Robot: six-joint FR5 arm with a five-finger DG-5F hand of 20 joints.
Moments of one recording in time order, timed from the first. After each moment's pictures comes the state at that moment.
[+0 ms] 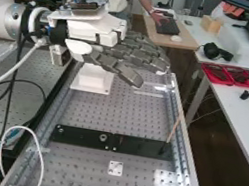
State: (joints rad) arm 1.43 -1.71 -1.86 -2.65 -1.52 -0.71
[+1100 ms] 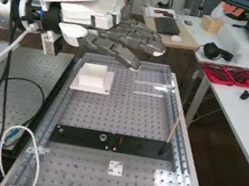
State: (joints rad) arm 1.41 -1.66 -1.86 -2.72 -1.61 -0.75
